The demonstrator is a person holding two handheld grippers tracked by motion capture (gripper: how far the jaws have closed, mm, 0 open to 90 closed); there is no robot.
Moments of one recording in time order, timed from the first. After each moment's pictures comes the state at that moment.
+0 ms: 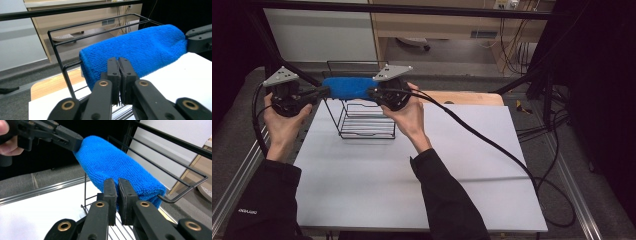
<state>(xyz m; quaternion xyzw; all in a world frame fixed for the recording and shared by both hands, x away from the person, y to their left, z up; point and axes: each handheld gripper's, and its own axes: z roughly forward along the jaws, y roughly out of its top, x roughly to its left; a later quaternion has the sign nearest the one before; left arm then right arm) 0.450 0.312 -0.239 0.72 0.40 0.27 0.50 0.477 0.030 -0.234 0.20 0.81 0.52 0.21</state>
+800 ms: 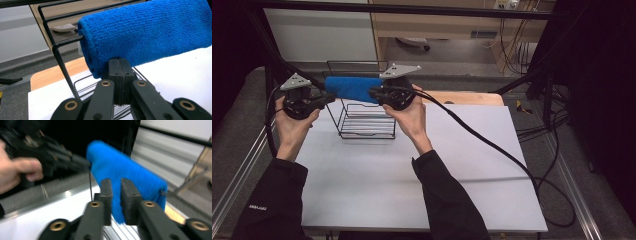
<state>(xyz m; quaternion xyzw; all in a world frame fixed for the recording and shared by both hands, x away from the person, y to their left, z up) 0.466 0.305 -0.265 0.74 0.41 0.27 0.47 0.480 0.022 -0.239 0.24 0.79 0.54 0.17</state>
